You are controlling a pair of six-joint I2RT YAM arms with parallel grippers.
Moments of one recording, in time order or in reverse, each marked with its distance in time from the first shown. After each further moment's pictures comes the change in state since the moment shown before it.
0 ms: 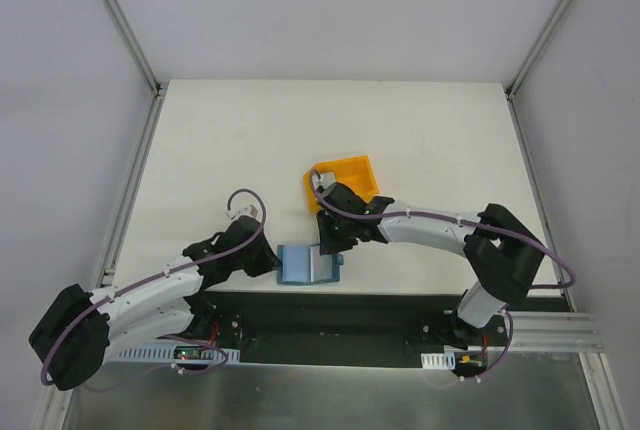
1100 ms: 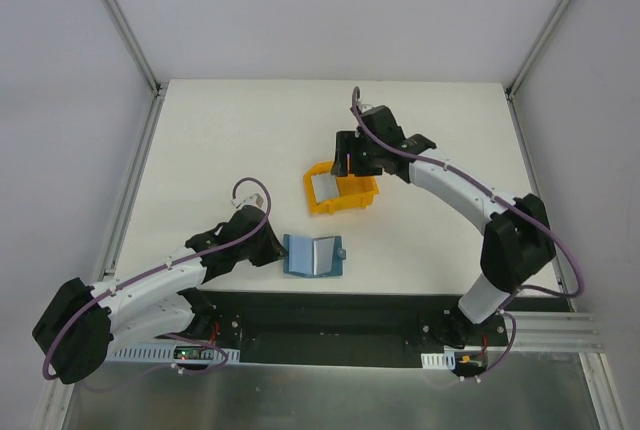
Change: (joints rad) left arm 0.000 0.057 0.106 -0.001 -0.005 0.035; right arm -0.362 -0.030 0.335 -0.076 -0.013 -0.224
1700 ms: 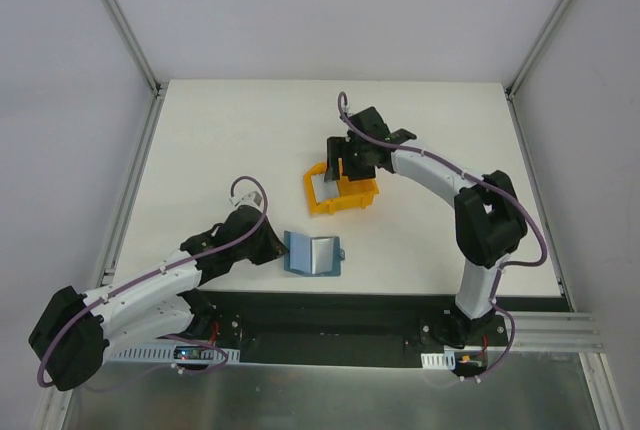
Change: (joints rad) left arm 0.000 -0.050 0.000 0.000 0.000 0.013; right arm -0.041 0.222 0.093 -0.025 -0.106 -0.035
